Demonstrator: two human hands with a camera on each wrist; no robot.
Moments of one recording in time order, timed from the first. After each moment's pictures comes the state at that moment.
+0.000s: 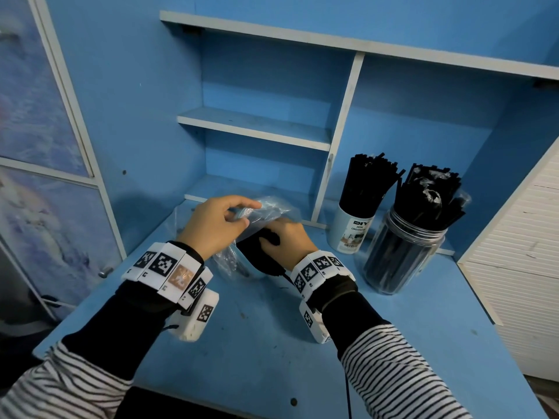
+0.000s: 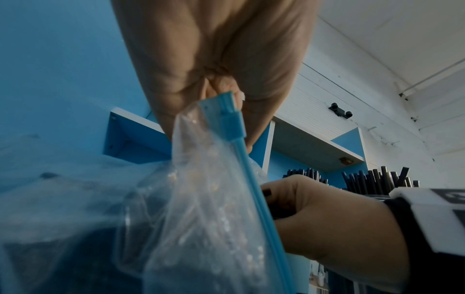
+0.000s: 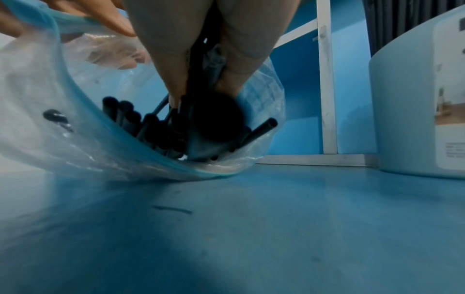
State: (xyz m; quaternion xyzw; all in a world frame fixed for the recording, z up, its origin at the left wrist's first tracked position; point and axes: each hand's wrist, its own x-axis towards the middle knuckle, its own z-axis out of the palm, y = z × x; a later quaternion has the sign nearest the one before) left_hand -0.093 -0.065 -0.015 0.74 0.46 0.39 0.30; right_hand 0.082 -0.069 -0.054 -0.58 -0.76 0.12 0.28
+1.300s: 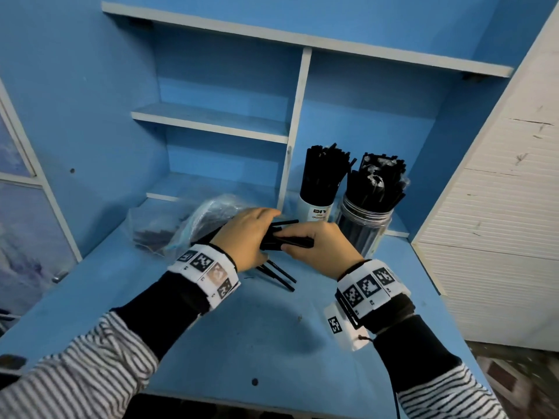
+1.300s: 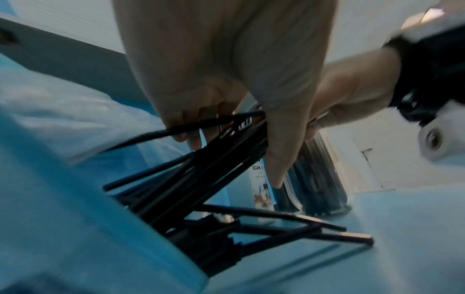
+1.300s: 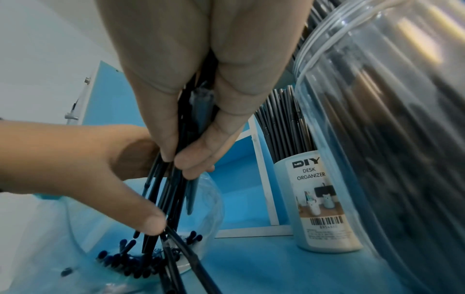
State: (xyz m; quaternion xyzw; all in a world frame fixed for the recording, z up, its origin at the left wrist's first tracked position) left_hand 0.002 -0.086 -0.031 0.91 0.38 0.16 0.07; right_hand 0.169 -0.167 -0.017 -0.58 -0.74 0.15 0.32
